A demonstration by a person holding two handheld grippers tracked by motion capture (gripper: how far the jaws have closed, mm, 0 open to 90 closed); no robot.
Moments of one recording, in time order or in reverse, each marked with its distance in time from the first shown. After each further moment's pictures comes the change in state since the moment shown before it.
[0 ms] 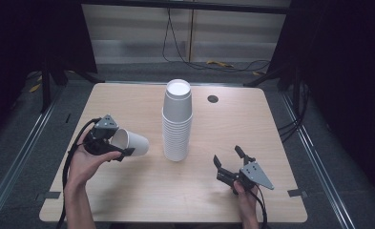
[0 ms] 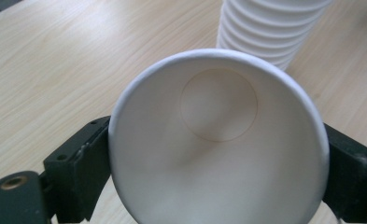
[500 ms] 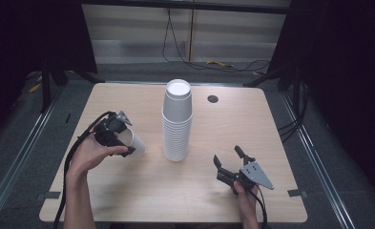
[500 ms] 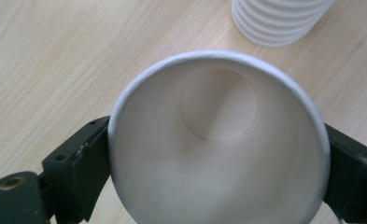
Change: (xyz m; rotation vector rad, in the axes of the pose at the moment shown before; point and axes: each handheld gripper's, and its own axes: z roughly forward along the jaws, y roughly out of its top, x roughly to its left) left arm 0.003 0.032 0.019 0.292 0.035 0.097; right arm 0.000 0.000 0.000 -0.001 0.002 -0.002
